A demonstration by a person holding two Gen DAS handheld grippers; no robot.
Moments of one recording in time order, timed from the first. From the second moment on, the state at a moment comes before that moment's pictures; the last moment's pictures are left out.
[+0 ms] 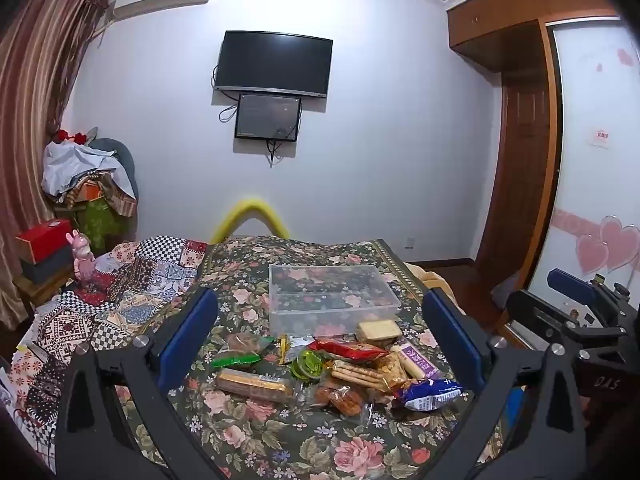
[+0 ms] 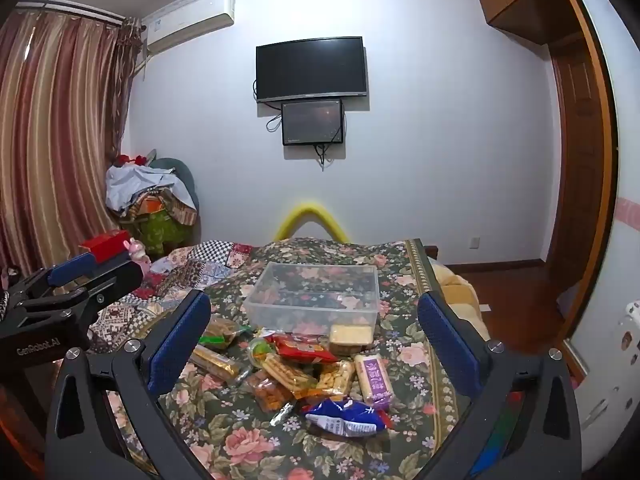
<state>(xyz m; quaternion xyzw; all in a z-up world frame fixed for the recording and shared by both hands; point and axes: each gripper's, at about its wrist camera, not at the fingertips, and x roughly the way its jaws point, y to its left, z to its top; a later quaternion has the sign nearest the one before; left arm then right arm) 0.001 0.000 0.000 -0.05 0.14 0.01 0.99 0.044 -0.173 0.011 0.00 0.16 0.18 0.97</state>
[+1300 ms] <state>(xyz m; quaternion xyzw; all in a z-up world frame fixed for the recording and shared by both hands) -0.003 -0.007 0.003 -0.04 0.13 0.00 0.99 0.040 -0.172 0.011 0.00 0.16 0.18 0.97</state>
